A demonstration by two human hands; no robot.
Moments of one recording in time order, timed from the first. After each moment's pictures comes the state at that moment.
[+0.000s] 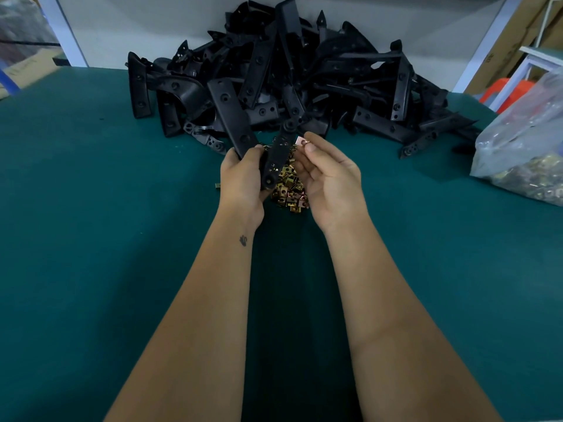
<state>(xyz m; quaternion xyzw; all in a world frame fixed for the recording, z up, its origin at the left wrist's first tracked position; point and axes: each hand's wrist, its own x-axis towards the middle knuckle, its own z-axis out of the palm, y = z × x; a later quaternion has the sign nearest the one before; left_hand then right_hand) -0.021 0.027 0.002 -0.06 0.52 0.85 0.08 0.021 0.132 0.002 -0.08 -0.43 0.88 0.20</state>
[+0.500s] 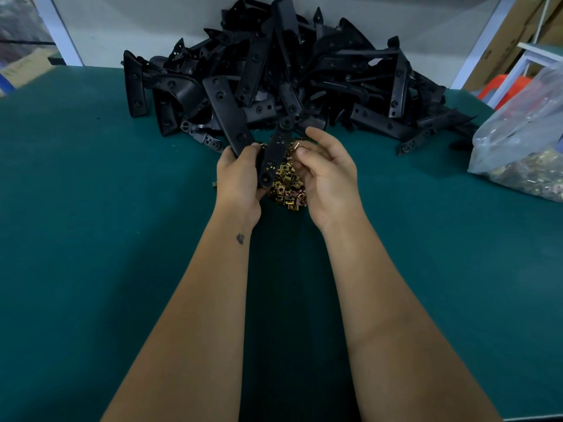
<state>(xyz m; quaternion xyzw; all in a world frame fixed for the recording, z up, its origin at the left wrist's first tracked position) -0.023 0.027 0.000 -0.05 0.52 0.85 0.07 0.018 0.130 0.000 -0.08 -0.48 0.84 0.23</state>
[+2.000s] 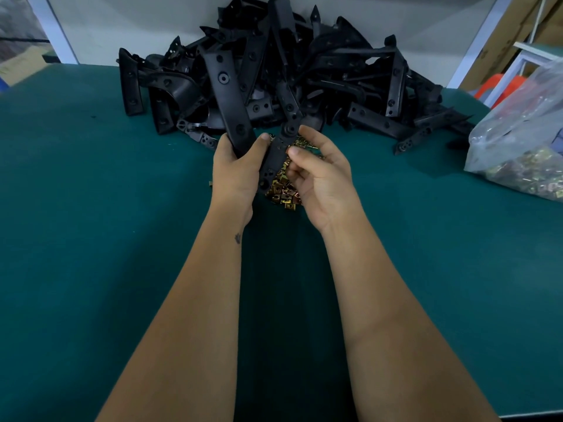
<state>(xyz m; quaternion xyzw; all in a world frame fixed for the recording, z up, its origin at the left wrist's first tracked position) -0.027 0.027 -0.008 0.06 0.56 0.82 0.00 0.025 0.130 0.003 -0.06 -0.48 0.86 0.17</state>
